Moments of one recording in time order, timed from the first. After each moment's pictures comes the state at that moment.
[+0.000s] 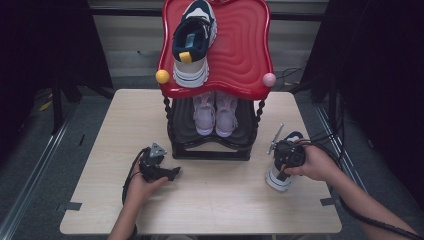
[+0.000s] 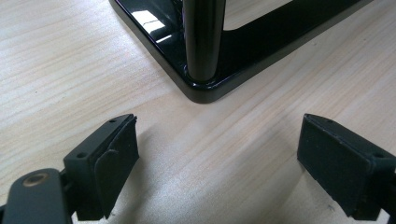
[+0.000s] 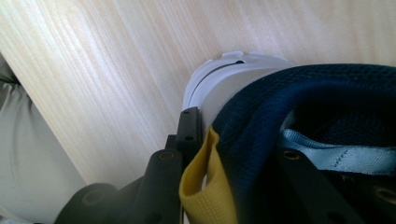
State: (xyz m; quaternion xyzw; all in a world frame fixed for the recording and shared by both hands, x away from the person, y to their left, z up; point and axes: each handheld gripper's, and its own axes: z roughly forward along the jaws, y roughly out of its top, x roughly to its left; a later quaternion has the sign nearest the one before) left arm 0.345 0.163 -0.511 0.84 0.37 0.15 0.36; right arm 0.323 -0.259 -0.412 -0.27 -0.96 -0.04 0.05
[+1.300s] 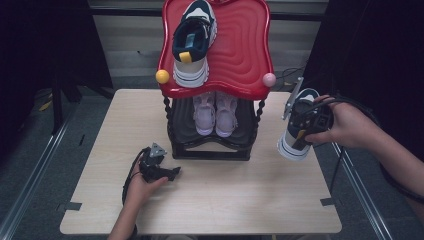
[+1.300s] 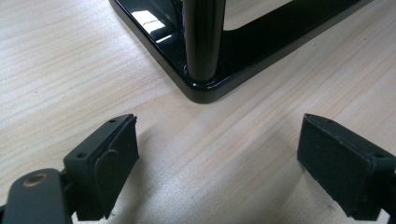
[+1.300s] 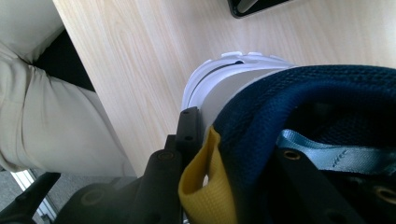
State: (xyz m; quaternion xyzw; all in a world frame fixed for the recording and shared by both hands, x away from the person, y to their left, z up) left arm 0.345 0.163 -0.510 0.84 0.37 0.15 0.36; right arm 0.319 -0.250 -0.252 -0.21 -0.98 -0.03 -0.02
